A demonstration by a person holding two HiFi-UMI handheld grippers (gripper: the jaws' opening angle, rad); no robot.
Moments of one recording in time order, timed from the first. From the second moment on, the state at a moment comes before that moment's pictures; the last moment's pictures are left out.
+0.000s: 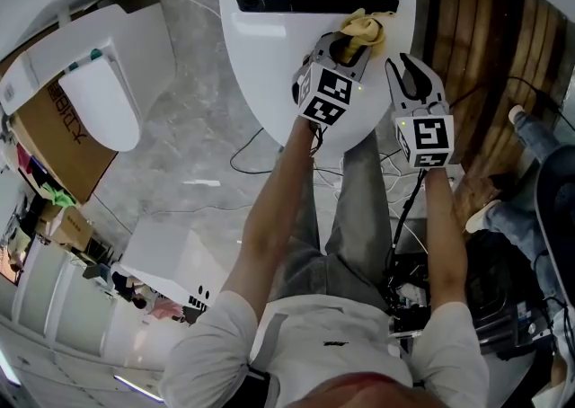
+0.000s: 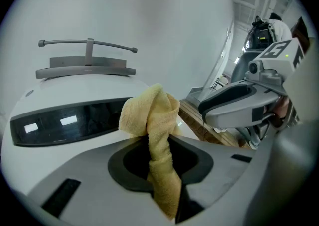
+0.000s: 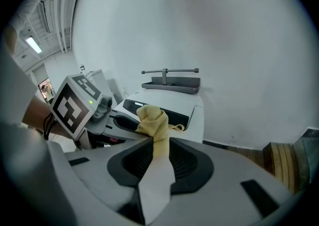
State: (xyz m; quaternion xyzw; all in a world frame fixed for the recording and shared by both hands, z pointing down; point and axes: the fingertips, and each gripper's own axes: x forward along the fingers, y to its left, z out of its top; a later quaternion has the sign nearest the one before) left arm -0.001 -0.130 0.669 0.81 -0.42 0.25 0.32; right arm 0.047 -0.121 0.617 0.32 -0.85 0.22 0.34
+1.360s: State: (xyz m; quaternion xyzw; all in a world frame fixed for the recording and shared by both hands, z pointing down) left arm -0.178 -0.069 0.670 0.78 -0.48 0.24 0.32; right arm -0.091 -0.056 0.614 0.31 -0.86 0.20 0.36
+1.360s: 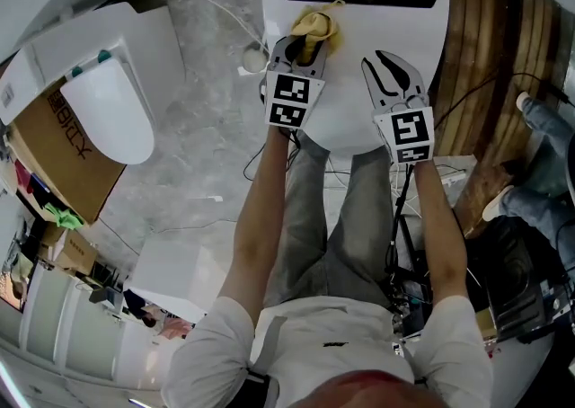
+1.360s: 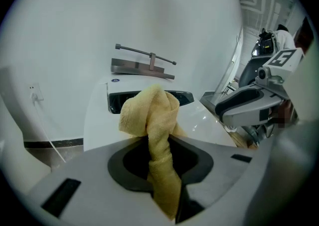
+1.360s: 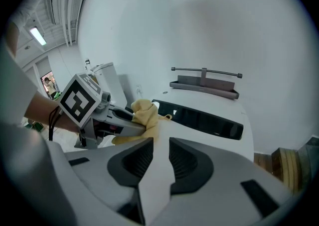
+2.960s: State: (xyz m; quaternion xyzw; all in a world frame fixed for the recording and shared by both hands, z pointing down) left arm -0.205 0.011 0.687 0.64 -0.64 0.23 0.36; right arm -0.023 -0.027 0.628 0.26 -0.87 0.22 0.36
